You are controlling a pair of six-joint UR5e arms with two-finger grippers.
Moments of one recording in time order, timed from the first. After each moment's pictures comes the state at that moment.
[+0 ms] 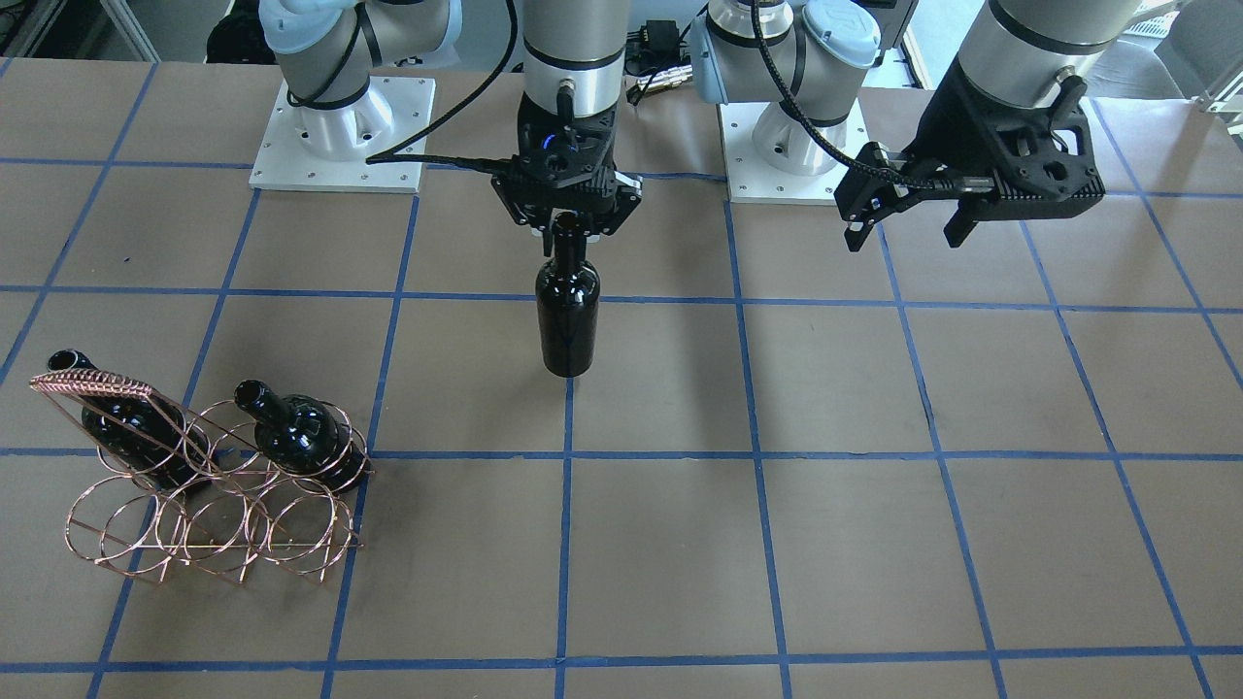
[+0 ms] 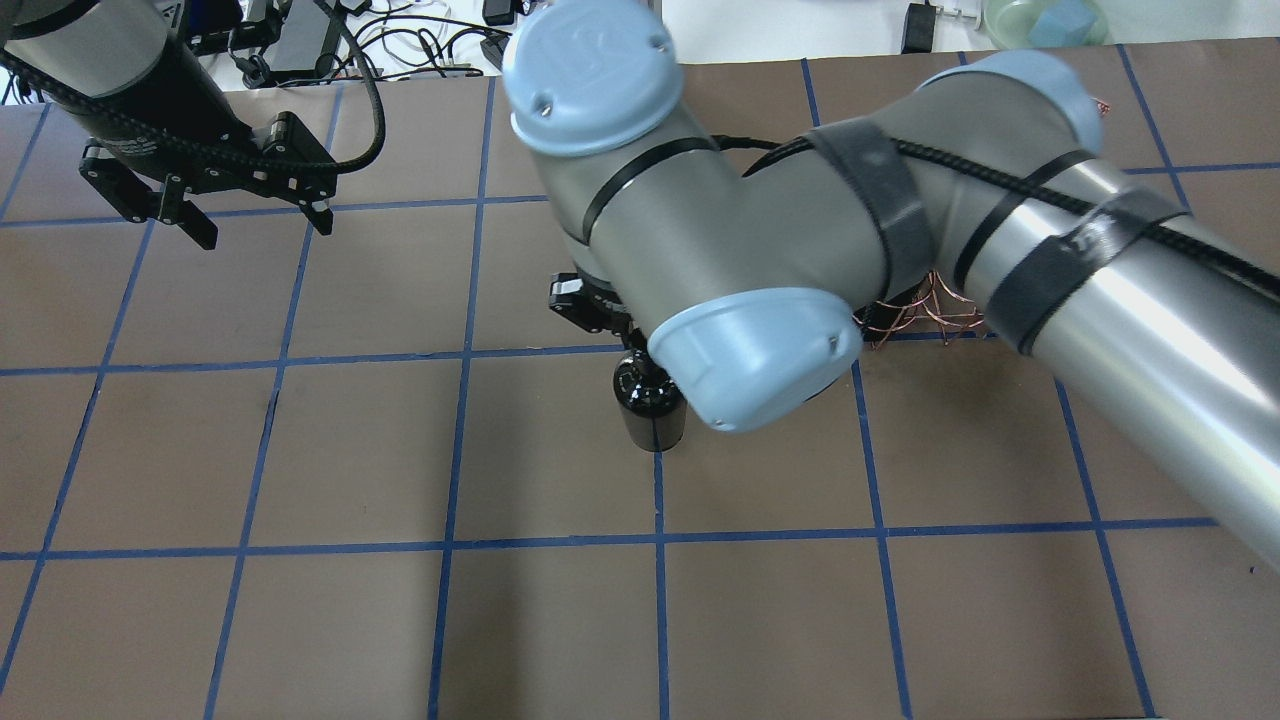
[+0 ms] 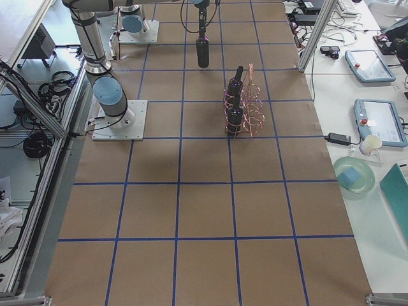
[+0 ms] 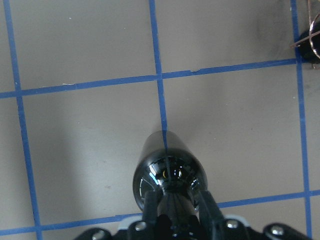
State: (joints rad) left arm -1.47 -1.55 -1.53 -1.64 1.57 0.00; right arm 2.03 -1.47 1.60 -1.76 -1.64 0.55
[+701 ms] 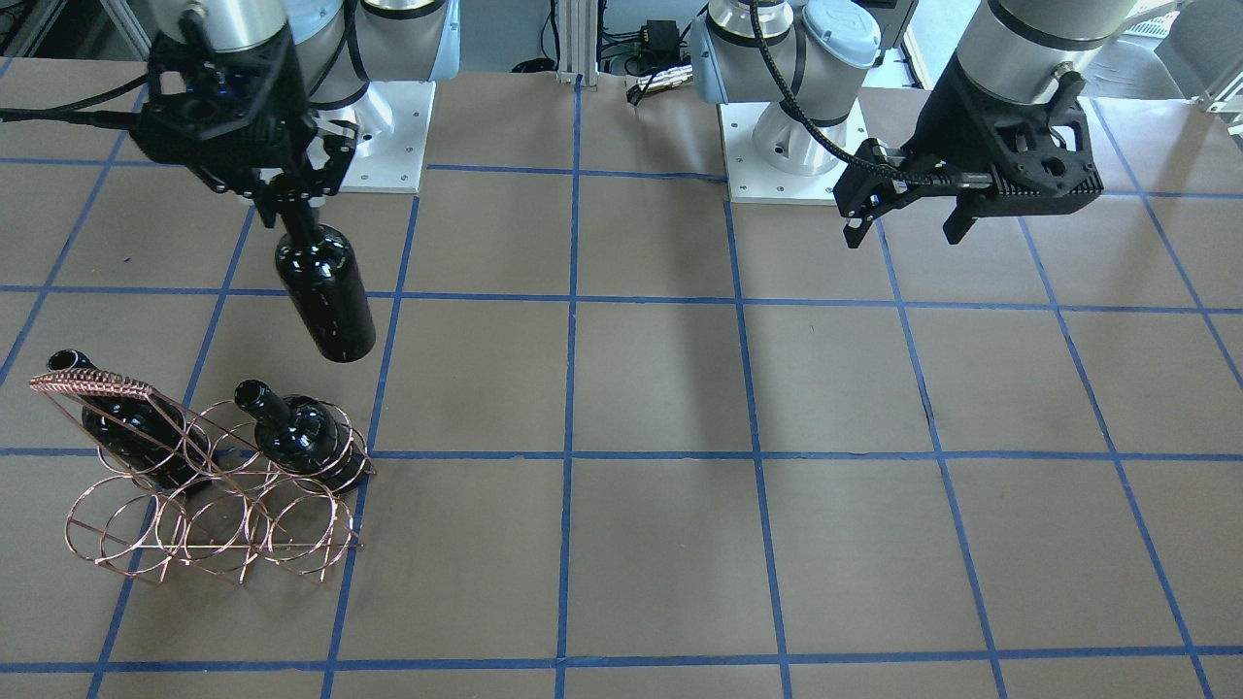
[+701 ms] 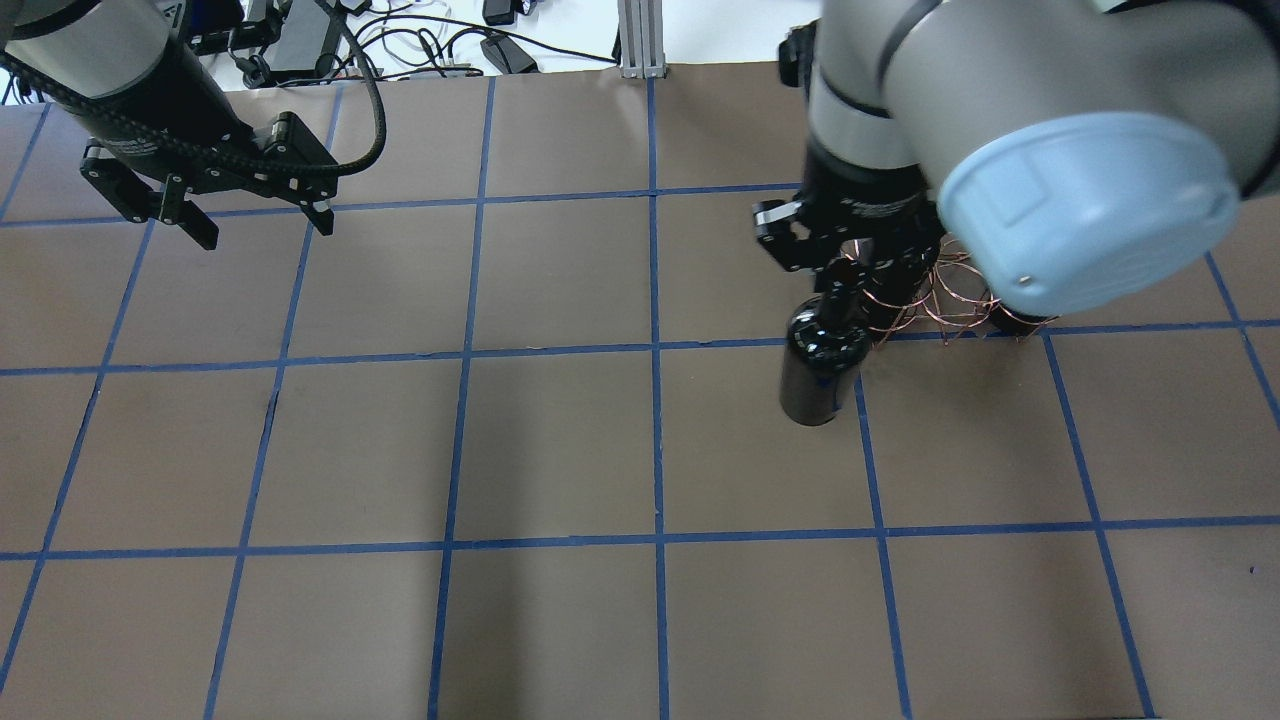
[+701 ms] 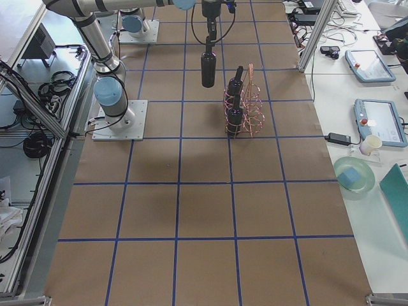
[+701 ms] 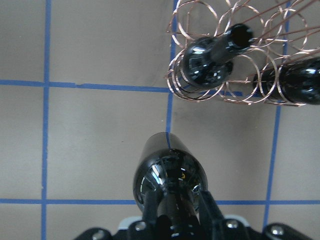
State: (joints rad) left arm -1.48 -1.54 -1.53 -1.65 1.57 0.00; right arm 1.58 -1.64 1.59 -1.58 -1.67 -0.08
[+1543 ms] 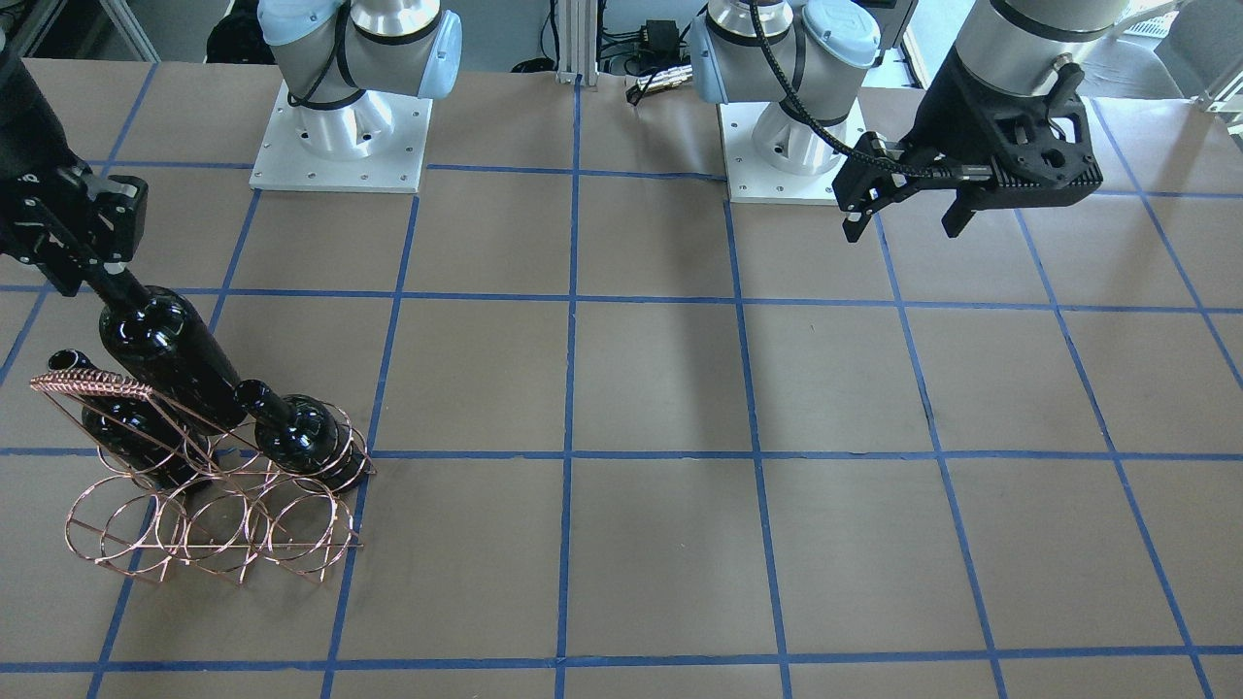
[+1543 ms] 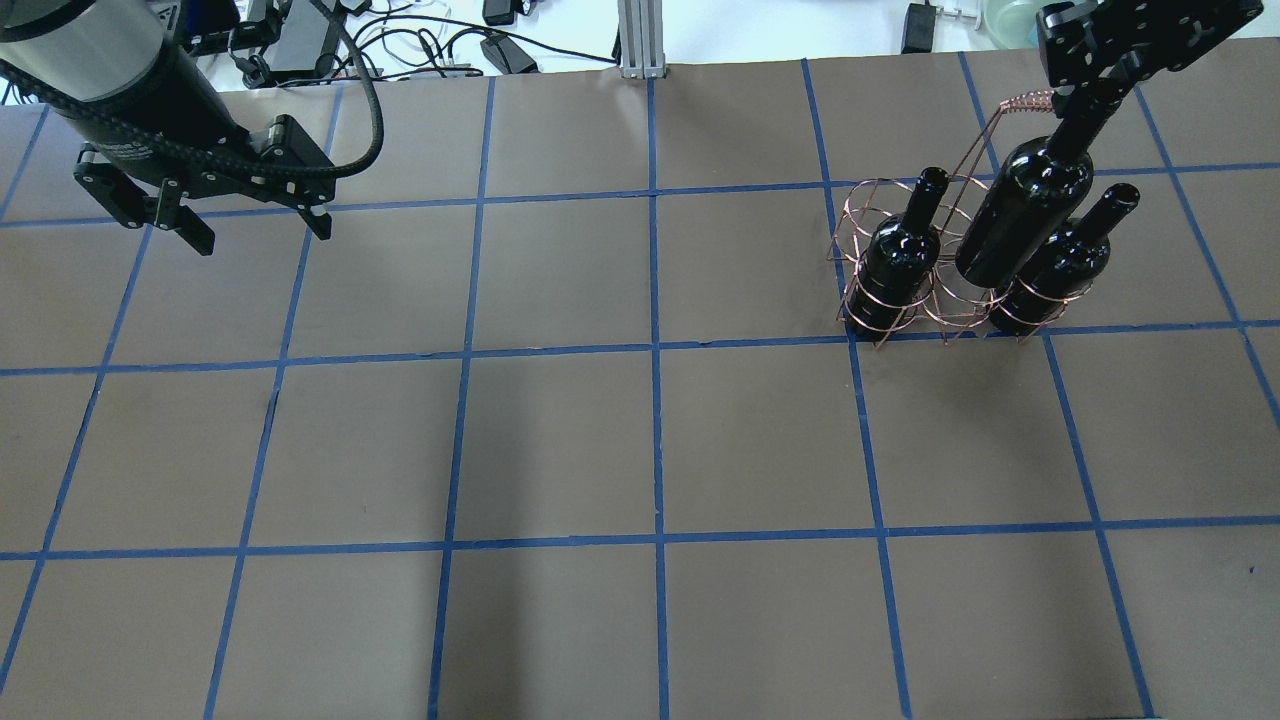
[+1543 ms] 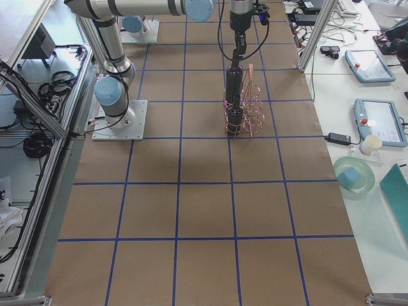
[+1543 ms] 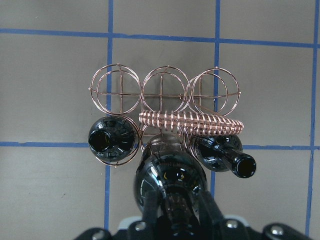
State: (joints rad) left arm -1.48 -1.53 -1.53 -1.65 1.57 -0.01; right arm 1.41 -1.47 1.37 -1.59 -1.62 -0.22
